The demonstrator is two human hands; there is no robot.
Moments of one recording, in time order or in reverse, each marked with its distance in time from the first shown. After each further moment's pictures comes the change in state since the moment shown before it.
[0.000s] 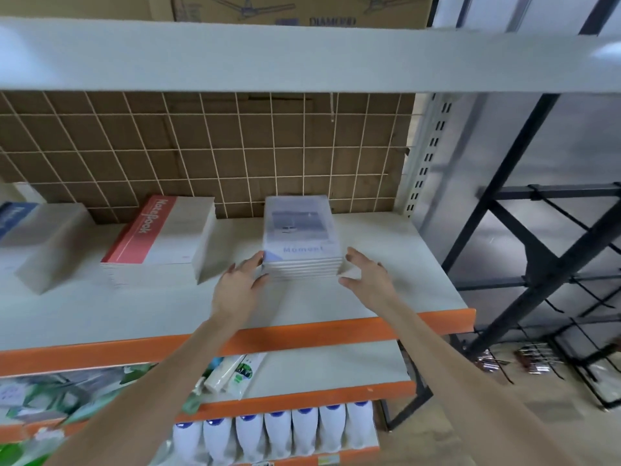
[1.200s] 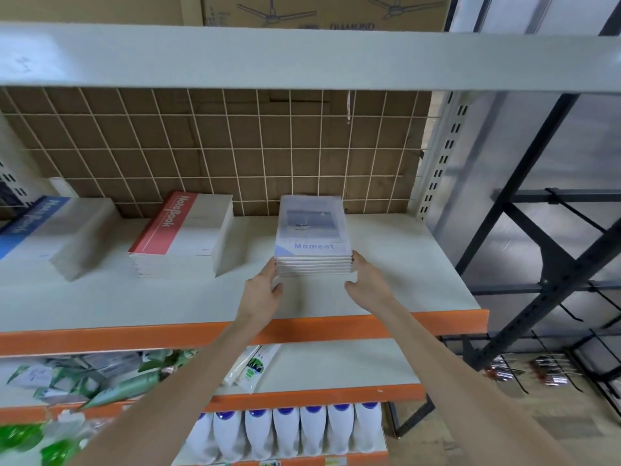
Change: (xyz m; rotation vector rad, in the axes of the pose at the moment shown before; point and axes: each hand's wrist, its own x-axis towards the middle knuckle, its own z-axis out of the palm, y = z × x) left_hand -0.020 0.006 0.008 -0.285 -0.049 -0.060; right_hand -0.014 -0.028 0.014 0.021 -0.047 -0.034
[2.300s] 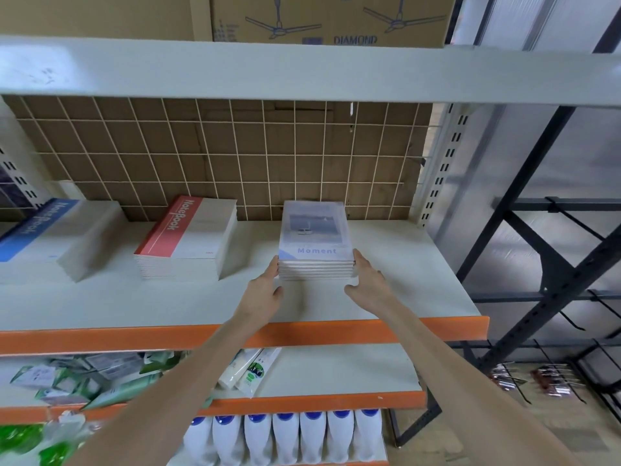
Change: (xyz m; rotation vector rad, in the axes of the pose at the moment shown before) left_hand 0.003 0.009 -0.011 0.121 -0.125 -0.025; right_hand 0.004 0.000 -0.003 -0.097 -0.079 0.047
